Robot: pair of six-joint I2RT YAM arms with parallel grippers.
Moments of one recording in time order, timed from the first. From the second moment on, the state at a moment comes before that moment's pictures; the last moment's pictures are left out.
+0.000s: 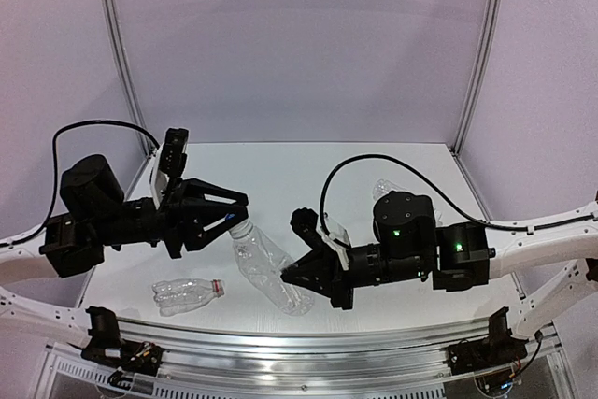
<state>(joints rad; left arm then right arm) -1.06 0.86 0.75 0.21 0.39 -0.26 1.33 1.31 0.91 0.10 -0.17 0.16</state>
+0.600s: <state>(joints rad) -1.16 0.91 0.74 0.16 -0.26 -0.43 1.33 1.37 0.96 0.00 0.22 0.20</state>
